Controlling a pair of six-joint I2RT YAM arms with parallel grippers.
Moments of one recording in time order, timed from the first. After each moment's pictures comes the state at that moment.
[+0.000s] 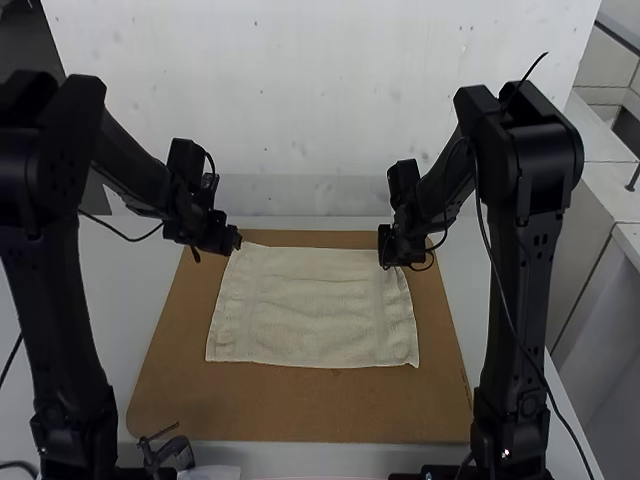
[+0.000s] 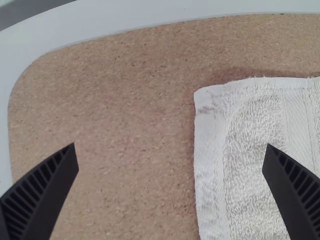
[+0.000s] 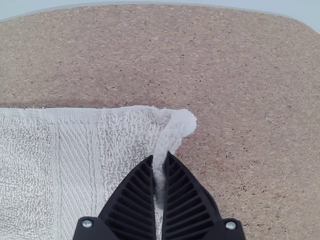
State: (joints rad) left arm -0.16 1.85 0.94 0.01 0.01 0.04; right arm 0.26 1.98 0.95 0.07 0.12 0.16
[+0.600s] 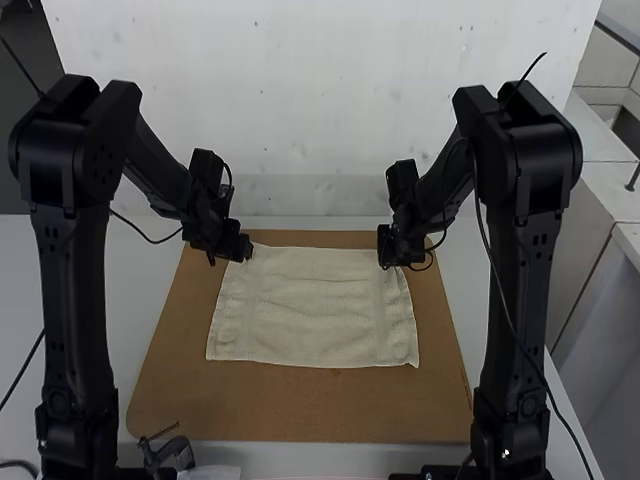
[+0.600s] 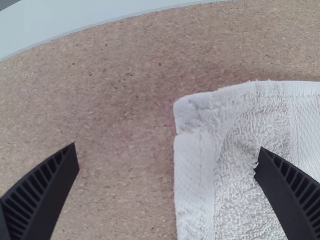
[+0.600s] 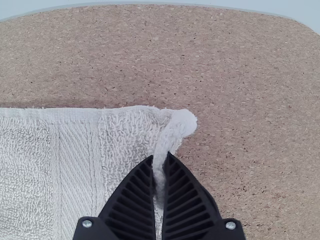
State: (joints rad) left arm -0.20 2.04 1.07 0.01 0.00 0.03; right arm 0.27 1.99 0.95 0.07 0.13 0.16
